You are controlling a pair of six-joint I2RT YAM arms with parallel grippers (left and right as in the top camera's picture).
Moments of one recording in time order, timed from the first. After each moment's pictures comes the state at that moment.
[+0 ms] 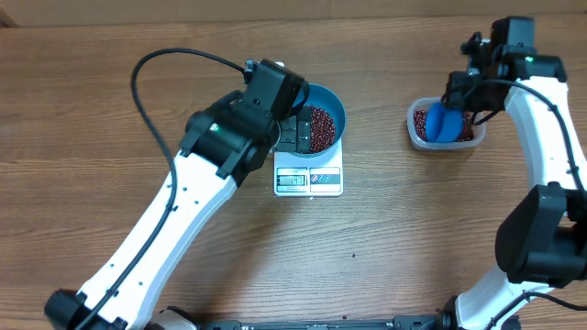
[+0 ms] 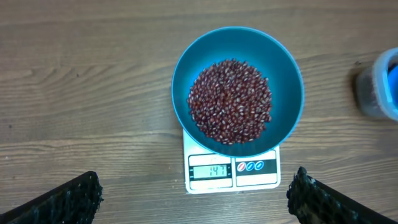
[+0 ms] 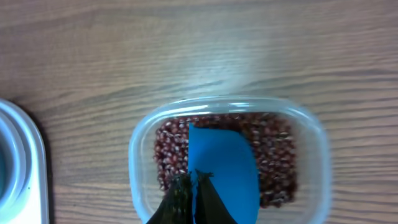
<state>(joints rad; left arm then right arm) -0.57 1.56 1.60 -1.04 -0.22 -0.46 -0.12 1.88 1.63 -0.93 -0.16 -0.03</state>
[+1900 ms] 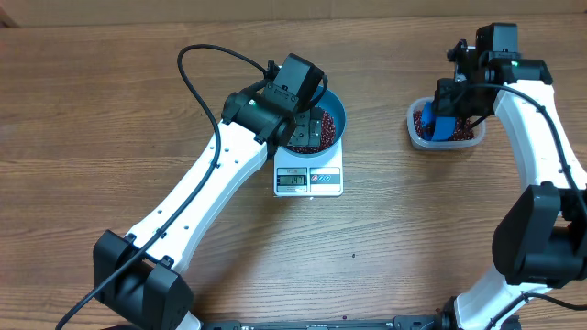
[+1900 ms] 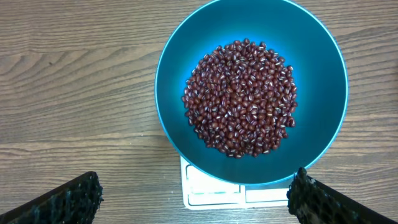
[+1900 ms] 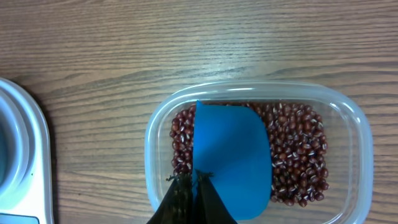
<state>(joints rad) -0.57 1.75 1.62 -1.00 -0.22 -0.46 -0.08 1.88 1.60 -0.93 -0.15 -0.03</state>
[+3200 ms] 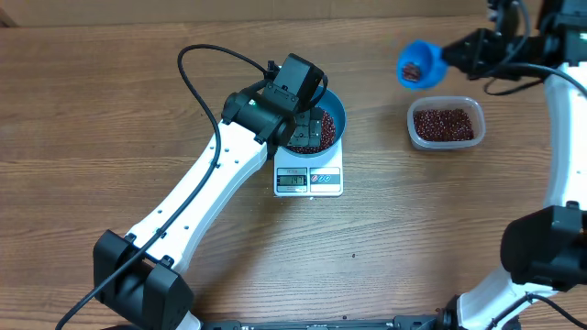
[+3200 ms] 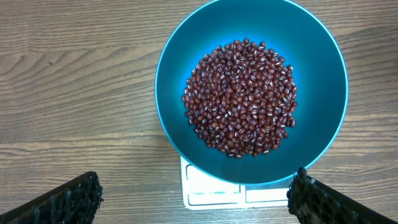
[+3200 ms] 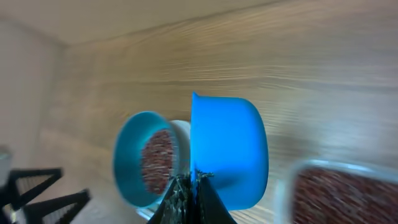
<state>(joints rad) -0.57 1.75 1.62 -1.00 -0.22 -0.46 -0.15 1.88 1.95 -1.09 -0.71 -0.03</state>
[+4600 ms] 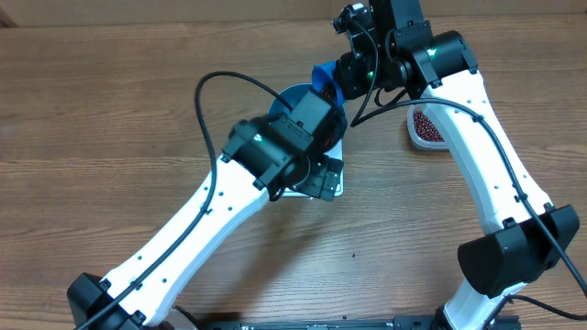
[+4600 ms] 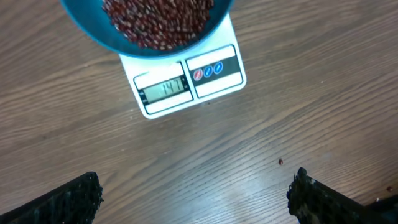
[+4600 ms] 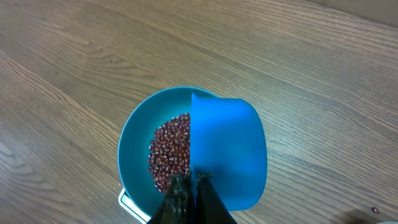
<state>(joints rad) -0.73 1.61 1.58 -1.23 -0.06 -0.41 0.35 1.88 1.95 -1.03 -0.26 -0.06</state>
